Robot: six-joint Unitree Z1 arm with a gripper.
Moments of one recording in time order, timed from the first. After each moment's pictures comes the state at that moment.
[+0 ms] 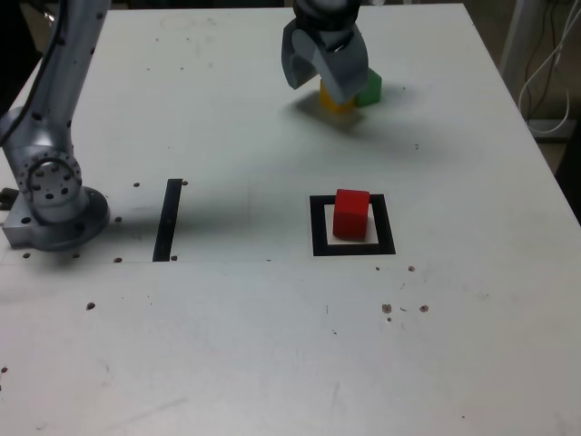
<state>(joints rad) 0.53 2.14 -1.63 1.04 0.27 1.30</state>
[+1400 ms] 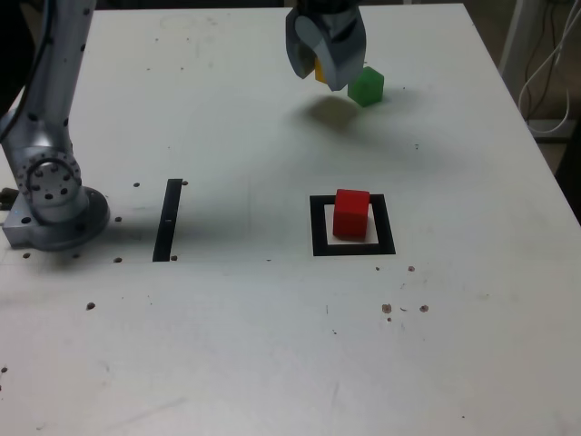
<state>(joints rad) 0.52 2.05 -1.62 1.04 0.23 1.21</state>
